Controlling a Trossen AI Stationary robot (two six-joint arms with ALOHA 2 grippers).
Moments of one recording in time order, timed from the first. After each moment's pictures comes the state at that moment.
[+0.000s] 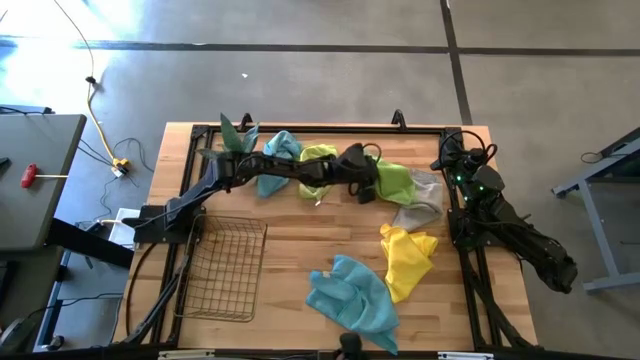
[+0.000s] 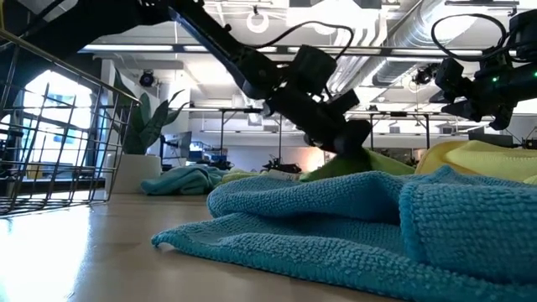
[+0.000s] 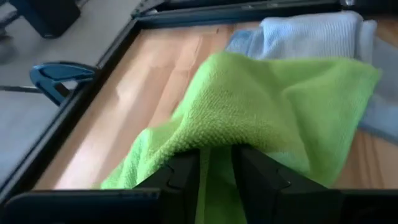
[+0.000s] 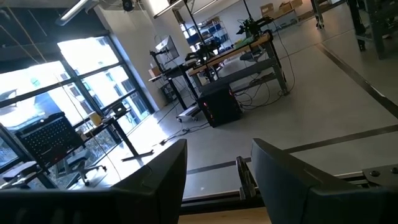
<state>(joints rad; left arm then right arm) 0.35 2.34 1.69 0.15 -0.14 0.19 -0.77 0.01 0.01 0.07 0.47 0.43</state>
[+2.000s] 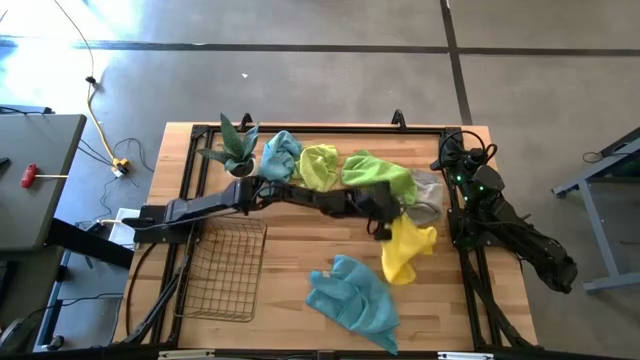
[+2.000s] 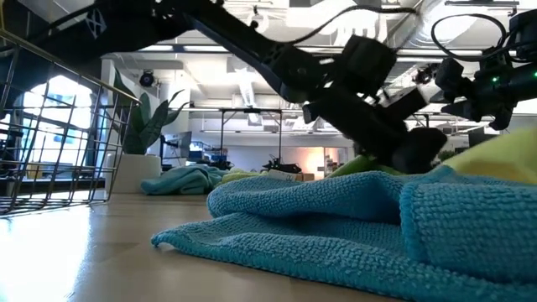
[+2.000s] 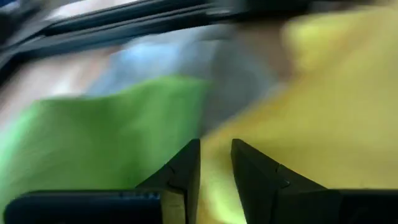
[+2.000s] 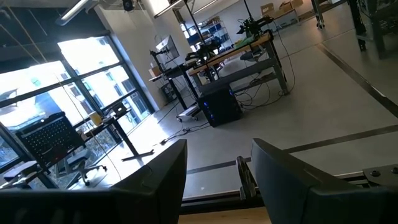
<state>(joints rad) 0.16 2.59 2.04 0.02 -0.15 0.19 -0.77 0.01 0.01 0.07 0.47 0.43</state>
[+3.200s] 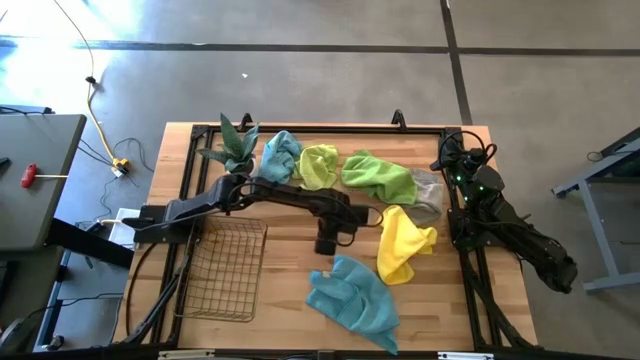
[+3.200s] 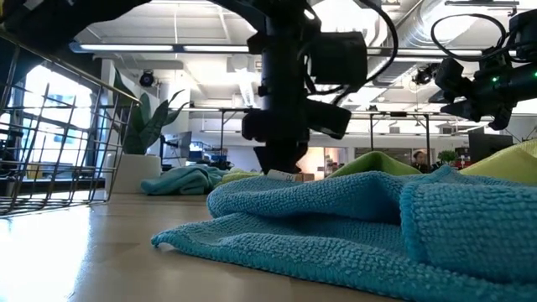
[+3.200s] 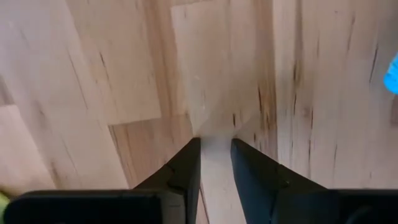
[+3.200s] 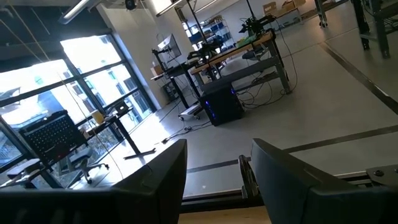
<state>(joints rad) 0.09 2.41 1.95 -1.12 -0.03 0.13 -0.77 0.01 0.01 0.07 0.46 0.43</state>
